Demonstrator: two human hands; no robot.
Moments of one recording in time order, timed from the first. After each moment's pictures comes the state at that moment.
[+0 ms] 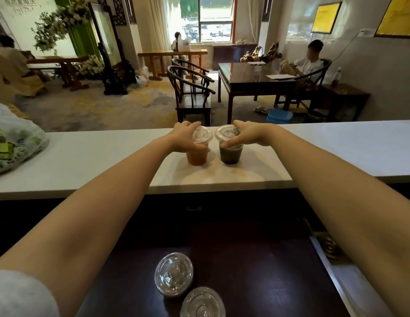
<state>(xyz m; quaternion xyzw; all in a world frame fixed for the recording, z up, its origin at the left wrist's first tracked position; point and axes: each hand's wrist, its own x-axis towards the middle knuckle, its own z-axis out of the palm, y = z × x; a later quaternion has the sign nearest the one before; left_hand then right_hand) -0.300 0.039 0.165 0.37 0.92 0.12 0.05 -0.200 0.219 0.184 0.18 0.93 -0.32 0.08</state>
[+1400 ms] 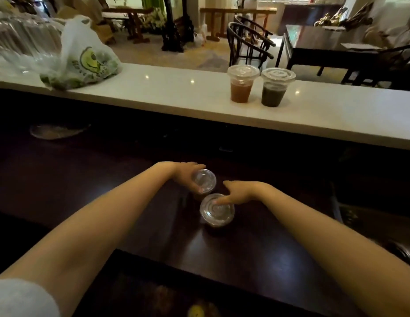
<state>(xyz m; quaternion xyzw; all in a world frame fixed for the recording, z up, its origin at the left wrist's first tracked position) -0.127 -0.120 0.011 0.29 0.91 0.01 0.29 -0.028 0.050 0.021 0.00 0.93 -0.16 0.32</state>
